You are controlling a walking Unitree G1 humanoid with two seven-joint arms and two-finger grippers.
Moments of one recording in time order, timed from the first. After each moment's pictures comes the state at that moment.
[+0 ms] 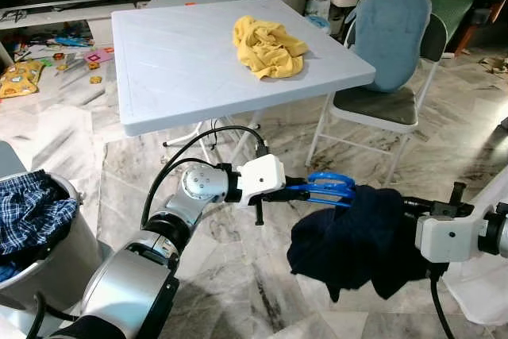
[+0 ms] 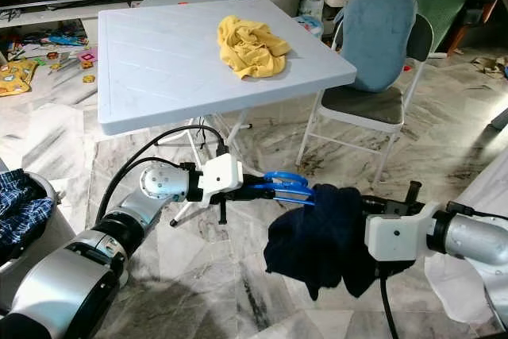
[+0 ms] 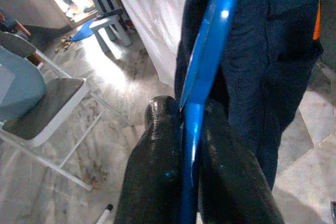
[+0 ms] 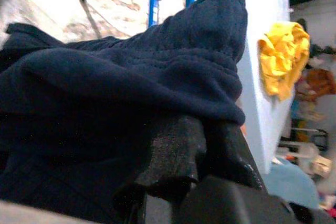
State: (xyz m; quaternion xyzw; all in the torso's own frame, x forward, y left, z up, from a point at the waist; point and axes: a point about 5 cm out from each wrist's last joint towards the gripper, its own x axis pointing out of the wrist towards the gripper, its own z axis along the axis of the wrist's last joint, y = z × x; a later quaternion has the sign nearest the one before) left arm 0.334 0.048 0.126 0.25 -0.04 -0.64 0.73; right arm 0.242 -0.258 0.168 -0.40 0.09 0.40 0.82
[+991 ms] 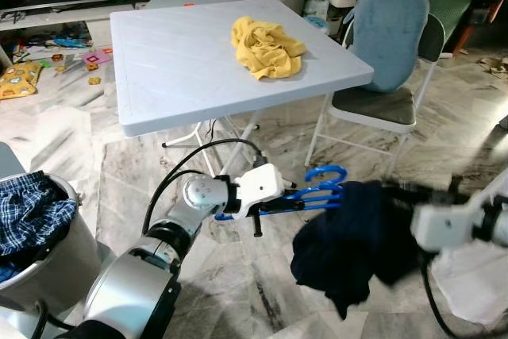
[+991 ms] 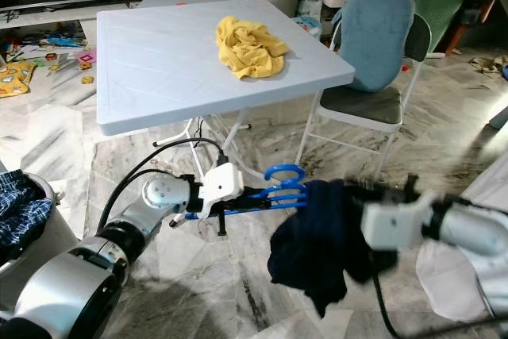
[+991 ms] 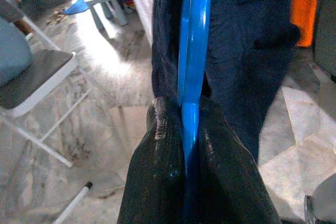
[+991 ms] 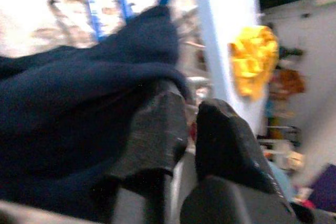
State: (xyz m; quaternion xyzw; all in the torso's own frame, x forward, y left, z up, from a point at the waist) left arm 0.329 0.052 0.102 0.22 0.01 -0.62 0.75; right arm 0.257 -0.256 0.176 -0.40 0.04 0.37 0.84
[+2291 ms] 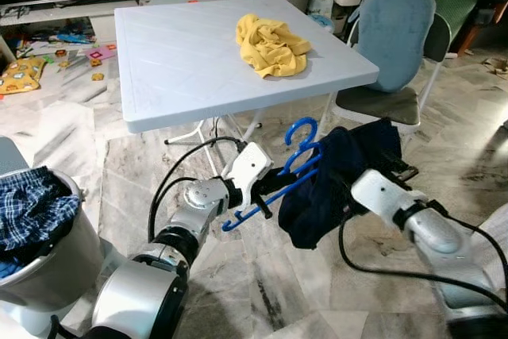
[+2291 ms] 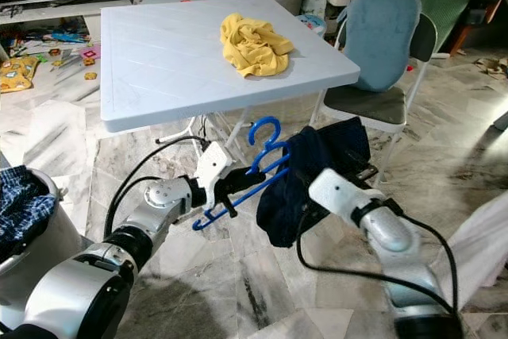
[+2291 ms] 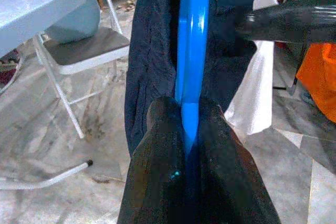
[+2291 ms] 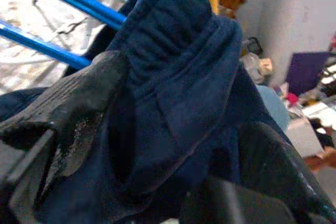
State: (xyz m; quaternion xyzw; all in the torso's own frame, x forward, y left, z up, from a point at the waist) left arm 0.342 0.052 0.100 0.08 0.05 -0.51 0.86; right arm 0.293 -0.198 0.127 -0.22 0.02 0.15 0.96
